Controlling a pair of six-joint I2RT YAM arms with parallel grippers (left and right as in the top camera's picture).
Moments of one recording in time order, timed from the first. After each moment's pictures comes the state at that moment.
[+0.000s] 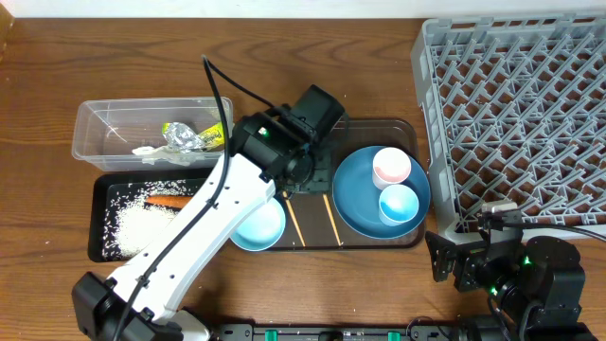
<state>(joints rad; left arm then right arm) -0.66 1.59 1.56 -1.30 0.00 -0.63 0.06 0.42 0.71 -0.99 -0.28 0.10</state>
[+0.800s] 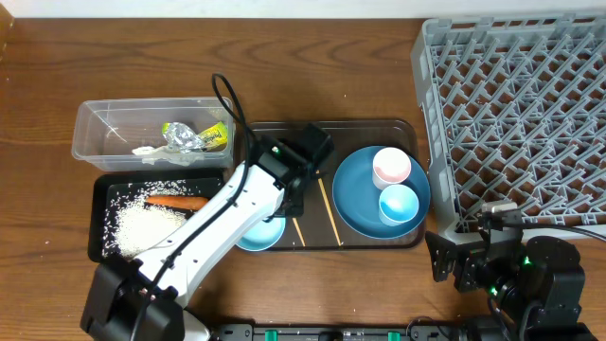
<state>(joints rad) -0.66 1.60 1.25 -1.22 -0.23 -0.69 0.06 0.42 0.71 -0.99 -0.28 0.10</state>
